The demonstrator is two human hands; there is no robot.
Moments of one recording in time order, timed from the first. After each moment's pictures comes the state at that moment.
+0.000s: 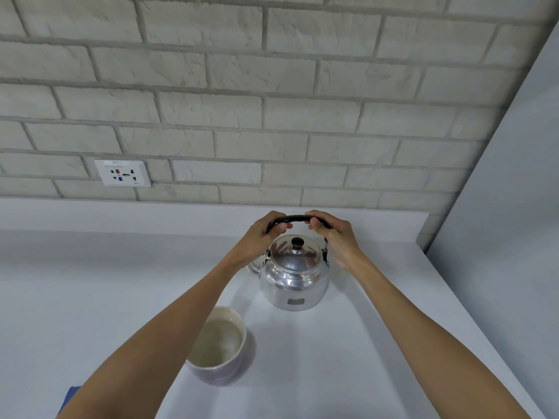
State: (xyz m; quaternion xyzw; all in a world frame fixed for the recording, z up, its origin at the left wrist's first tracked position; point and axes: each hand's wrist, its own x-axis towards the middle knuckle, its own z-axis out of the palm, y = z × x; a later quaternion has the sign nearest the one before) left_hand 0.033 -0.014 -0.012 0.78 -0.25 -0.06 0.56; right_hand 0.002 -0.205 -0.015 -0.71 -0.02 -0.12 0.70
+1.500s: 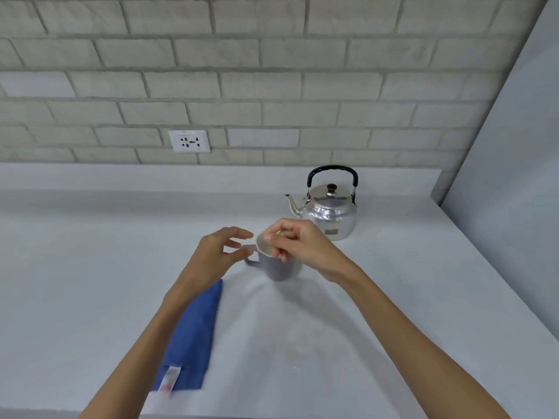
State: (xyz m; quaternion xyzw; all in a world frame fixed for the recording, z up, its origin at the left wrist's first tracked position) left_hand -0.194 0.173 -0.001 0.88 -0.14 0.02 0.46; right_hand -0.212 -0.024 0.019 -0.79 -0.13 0.06 0.60
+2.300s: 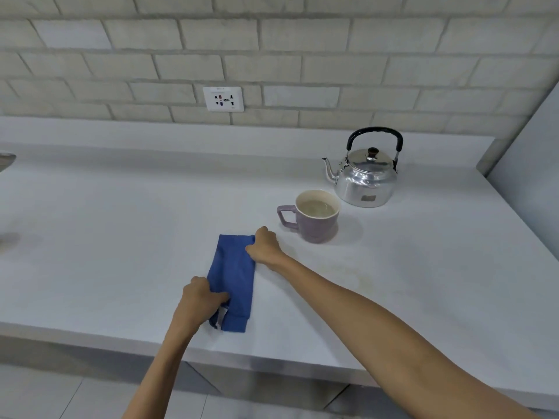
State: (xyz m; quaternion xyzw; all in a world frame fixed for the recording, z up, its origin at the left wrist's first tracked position) left_hand -0.275 0.256 -0.088 0.88 0.21 -0.14 0.41; right_hand -0.179 0.129 -0.090 -0.90 0.04 0.16 0.41
